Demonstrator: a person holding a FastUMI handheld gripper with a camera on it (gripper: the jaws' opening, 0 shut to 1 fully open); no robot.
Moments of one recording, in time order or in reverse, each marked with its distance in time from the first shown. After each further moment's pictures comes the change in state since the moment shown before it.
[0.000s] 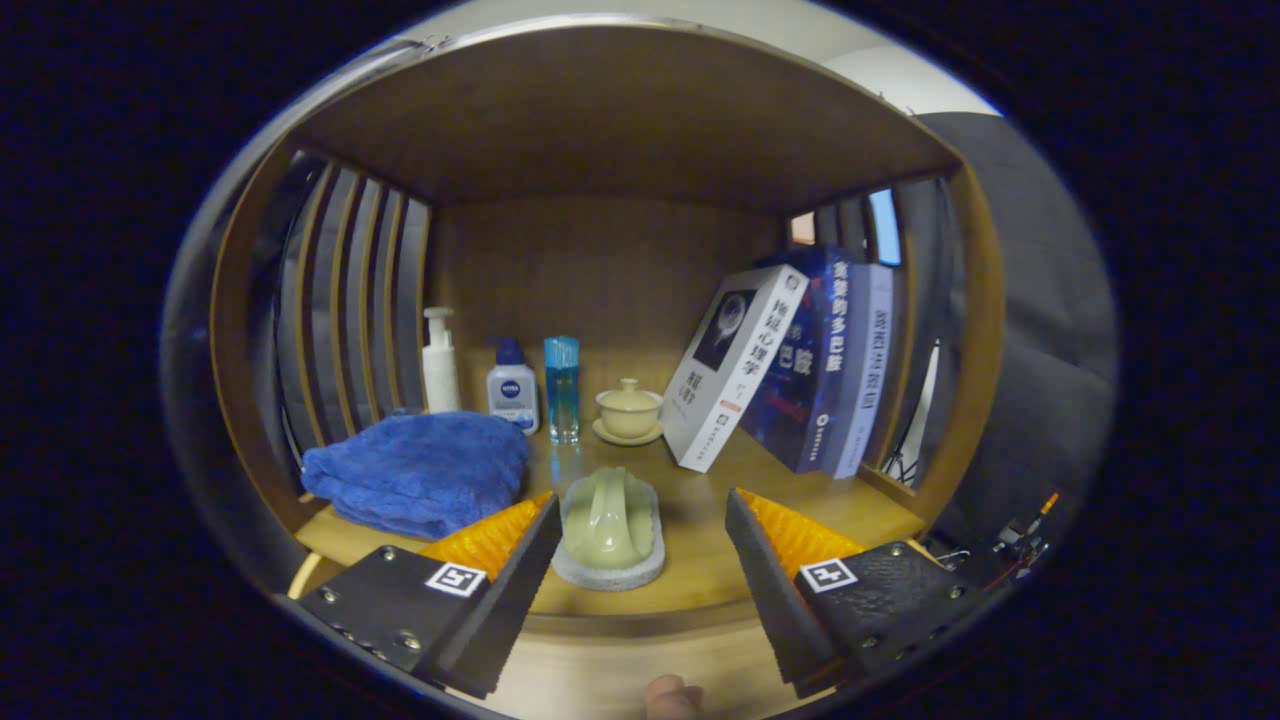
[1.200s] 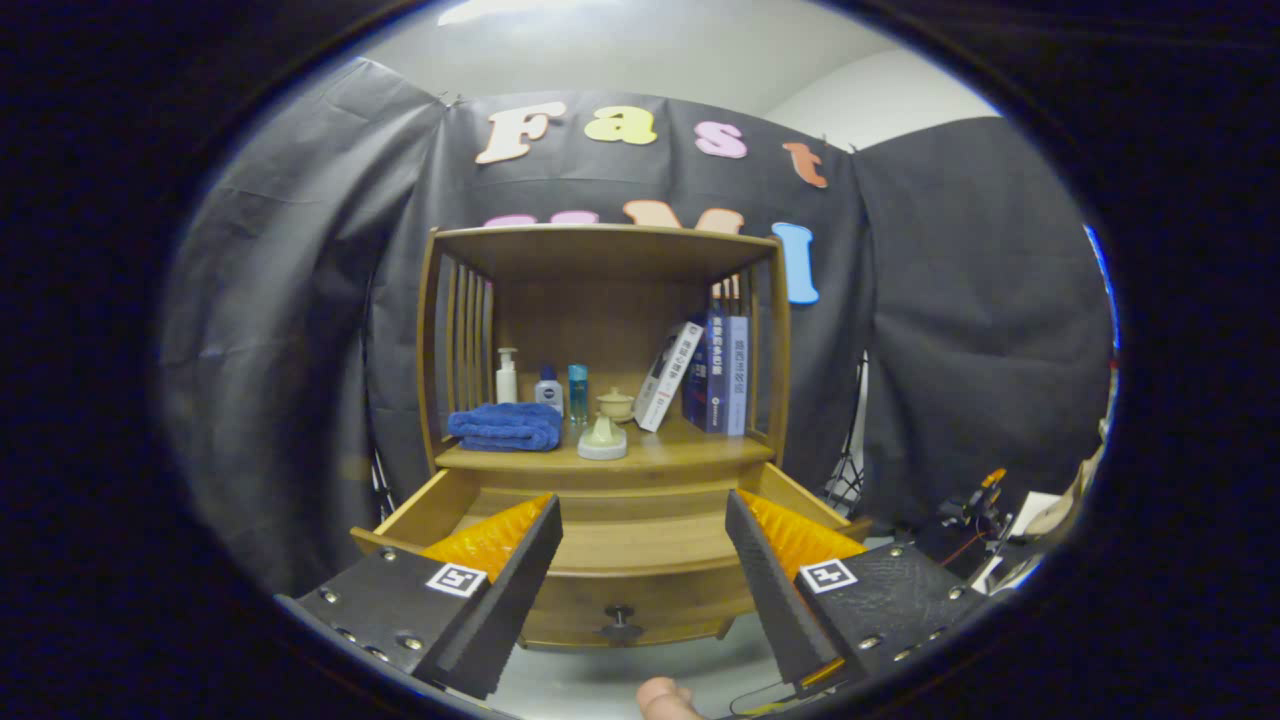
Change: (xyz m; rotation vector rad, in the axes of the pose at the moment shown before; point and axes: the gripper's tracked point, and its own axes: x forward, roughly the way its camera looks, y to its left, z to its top) arm -0.305 -0.060 -0.061 0.009 -0.135 -0.002
